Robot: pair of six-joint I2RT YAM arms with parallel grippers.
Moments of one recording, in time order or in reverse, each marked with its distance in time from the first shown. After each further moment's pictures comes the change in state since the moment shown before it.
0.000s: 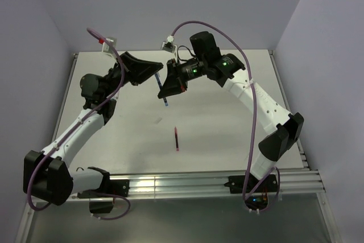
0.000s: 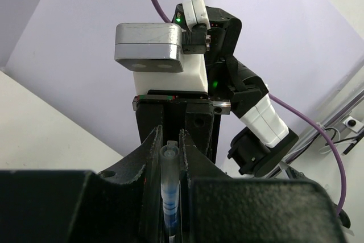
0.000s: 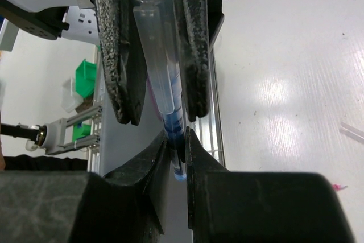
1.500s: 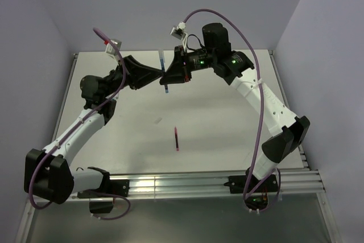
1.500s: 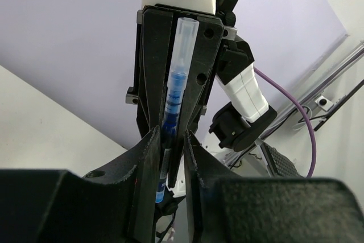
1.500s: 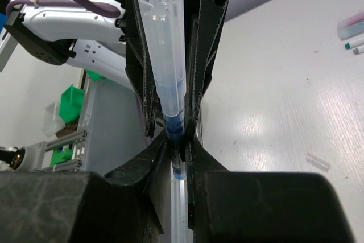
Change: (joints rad) left arm 0.015 0.013 -0.018 0.055 0.121 -0.113; right arm -0.055 -0.039 0.001 0.172 -0.010 0.062
